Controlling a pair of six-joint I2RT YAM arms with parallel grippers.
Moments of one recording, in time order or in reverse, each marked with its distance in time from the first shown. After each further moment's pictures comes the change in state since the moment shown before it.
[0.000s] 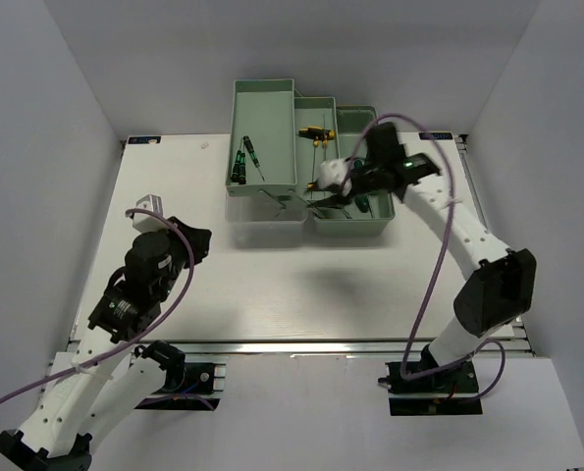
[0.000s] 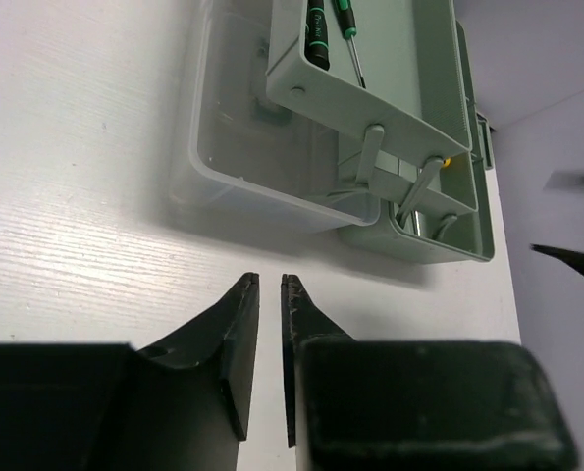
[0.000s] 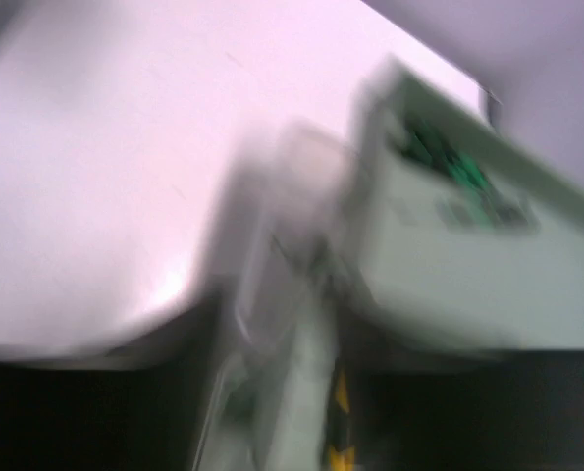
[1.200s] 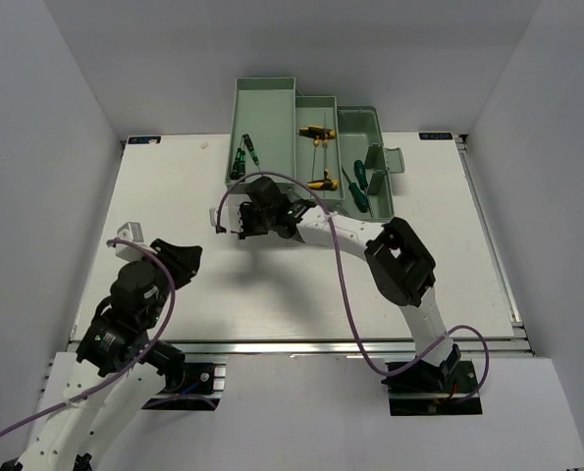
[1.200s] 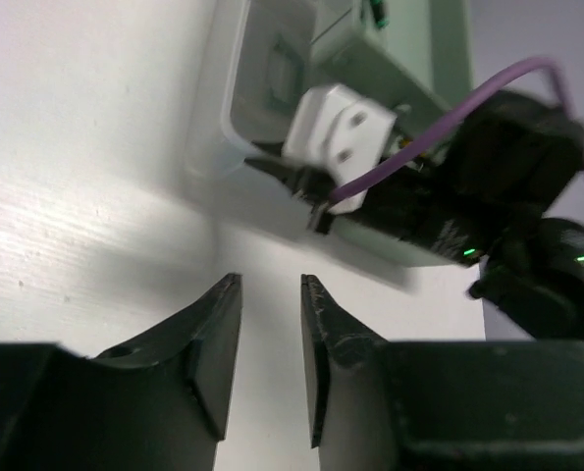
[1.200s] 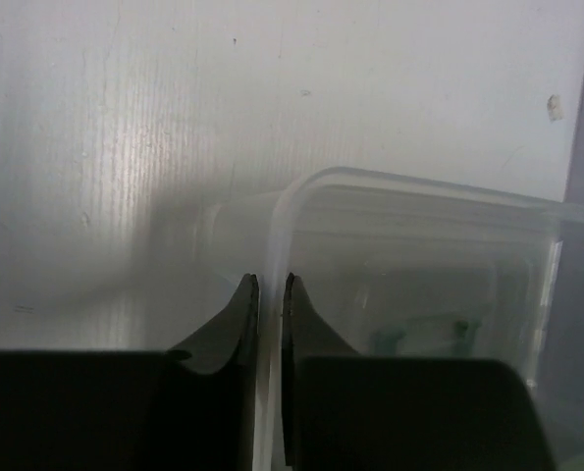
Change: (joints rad) left arm 0.000 -0.235 -0.074 -0.128 -0.043 -0.103; right arm 0.566 0.507 0.102 0.490 0.891 0.198
